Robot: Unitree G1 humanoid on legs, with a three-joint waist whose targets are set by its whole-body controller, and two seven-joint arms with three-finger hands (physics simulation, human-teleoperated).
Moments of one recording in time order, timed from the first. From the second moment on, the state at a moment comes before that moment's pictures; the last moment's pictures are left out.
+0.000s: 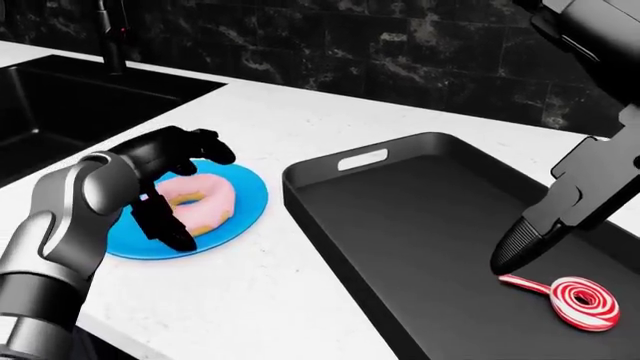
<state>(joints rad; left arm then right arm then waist) -0.90 0.30 0.00 0.88 0.87 -0.08 -0.49 -0.76 -0.46 -0.14 -0.72 -0.65 0.88 1.18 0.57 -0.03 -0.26</state>
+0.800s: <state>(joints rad) -0.86 0.28 0.00 0.85 0.89 -0.13 -0.44 -0.78 -0.47 -0.15 -0.72 -0.64 0.89 1.18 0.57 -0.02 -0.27</state>
